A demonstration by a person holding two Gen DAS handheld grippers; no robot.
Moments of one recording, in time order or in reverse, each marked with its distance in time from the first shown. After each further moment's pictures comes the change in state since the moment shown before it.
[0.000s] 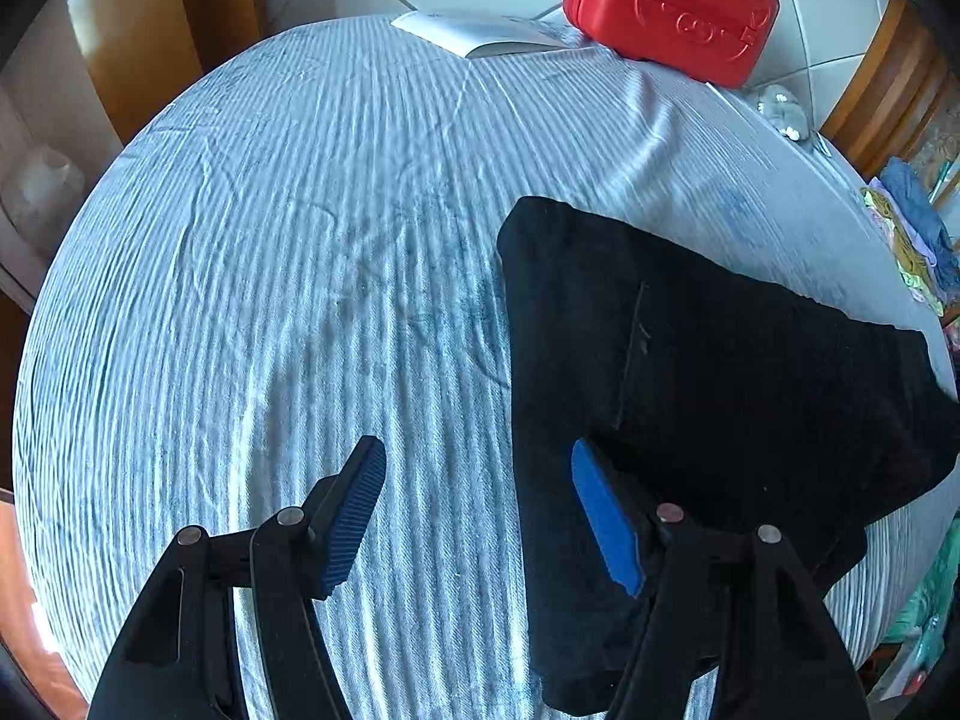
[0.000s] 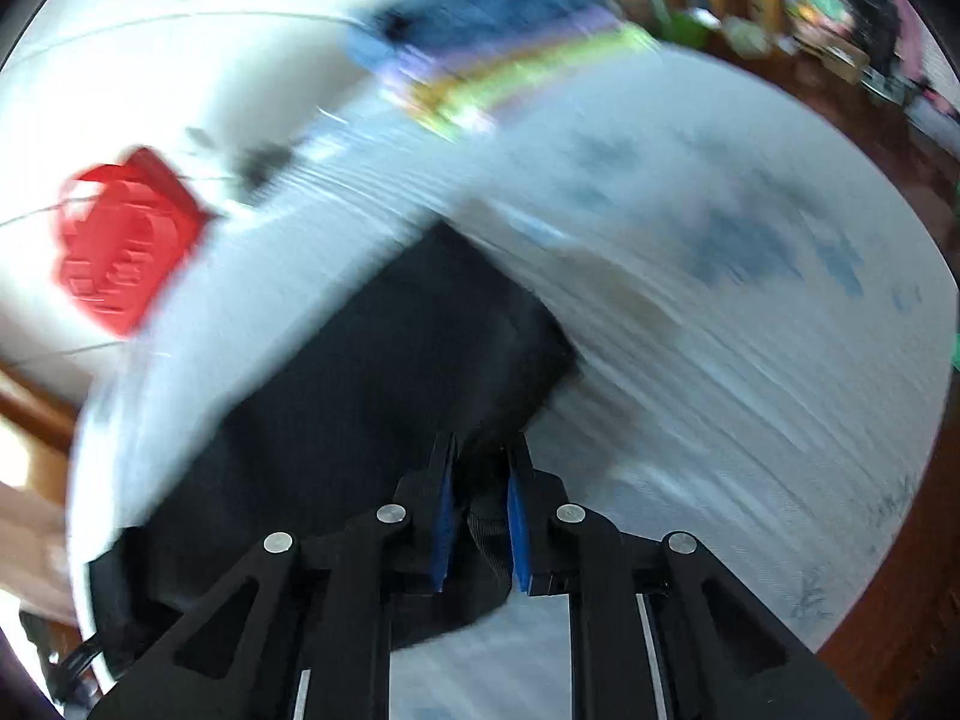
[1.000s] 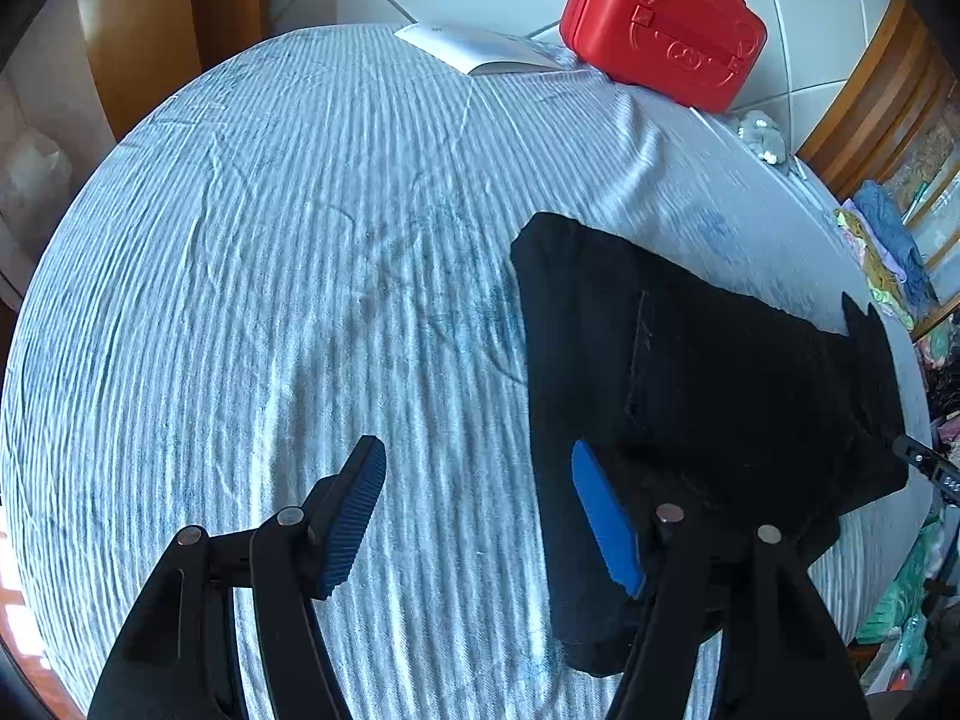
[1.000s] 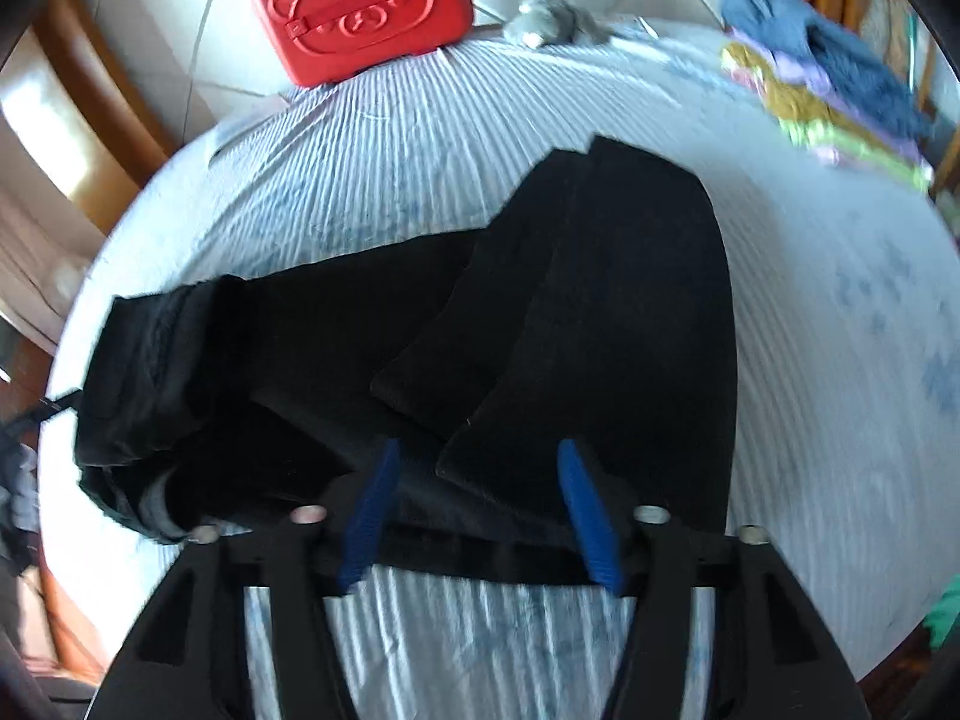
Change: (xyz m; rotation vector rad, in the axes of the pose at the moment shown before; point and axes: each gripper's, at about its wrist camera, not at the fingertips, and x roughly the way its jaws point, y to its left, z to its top) left arm -0.022 0.019 -0.006 -0.026 -0.036 -0.073; right arm 0.029 0.152 -0.077 -0.537 0.232 0.017
